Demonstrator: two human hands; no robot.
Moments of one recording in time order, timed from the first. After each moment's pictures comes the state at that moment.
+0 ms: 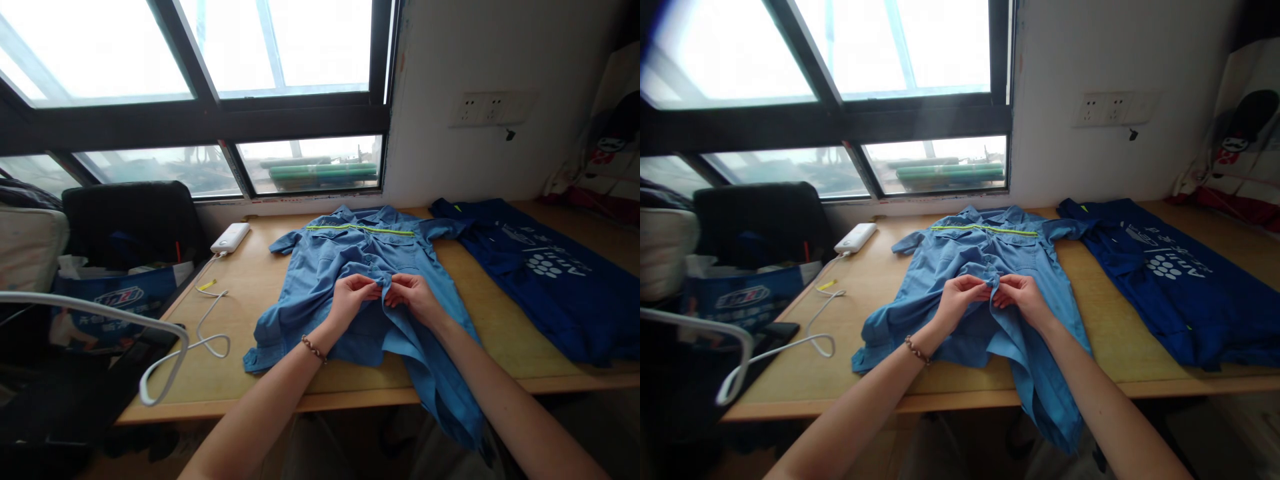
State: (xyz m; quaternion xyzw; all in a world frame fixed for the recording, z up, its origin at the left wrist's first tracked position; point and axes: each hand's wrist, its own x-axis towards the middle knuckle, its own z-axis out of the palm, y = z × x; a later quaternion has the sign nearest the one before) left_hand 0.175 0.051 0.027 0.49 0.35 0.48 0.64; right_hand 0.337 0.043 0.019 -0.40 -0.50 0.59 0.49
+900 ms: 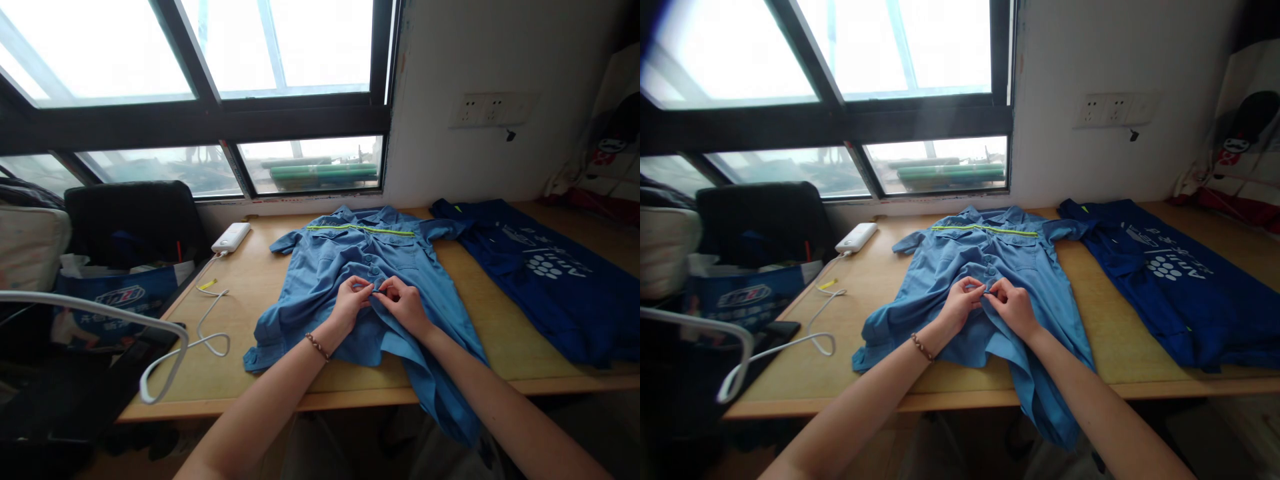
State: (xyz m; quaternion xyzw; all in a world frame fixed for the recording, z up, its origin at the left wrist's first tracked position) left_hand 0.181 0.056 0.005 0.40 0.40 0.48 0.67; right_hand 0.319 0.033 0.004 -0.52 -0.71 0.19 0.45
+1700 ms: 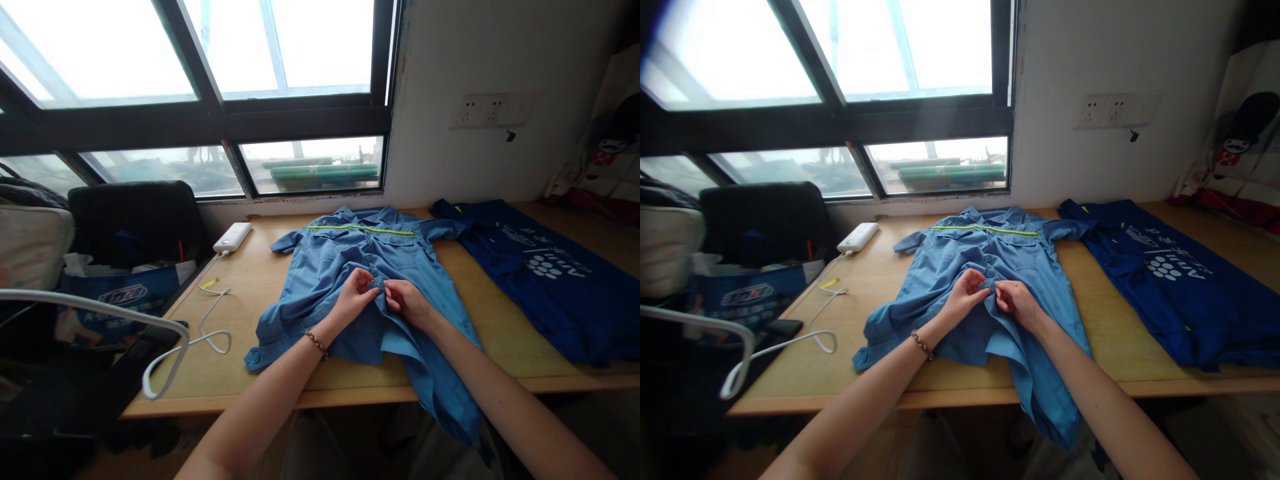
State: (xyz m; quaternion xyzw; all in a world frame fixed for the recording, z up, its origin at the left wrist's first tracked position) left_hand 0.178 0.059 0.012 0.60 0.31 0.48 0.56; right_hand 0.329 0.046 0.005 -0.38 -0.47 0.66 0.44
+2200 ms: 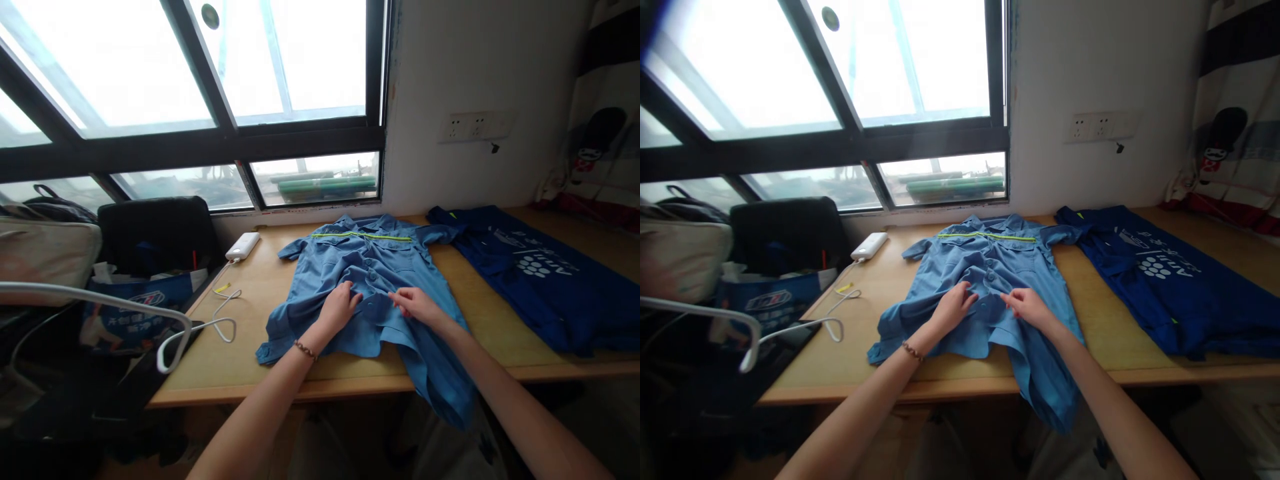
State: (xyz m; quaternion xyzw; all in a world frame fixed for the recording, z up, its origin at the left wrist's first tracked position) left_hand 0.139 0.039 0.006 0.80 0.49 0.31 0.12; right_hand 0.355 0.009 0.020 -0.52 -0.64 0.44 0.36
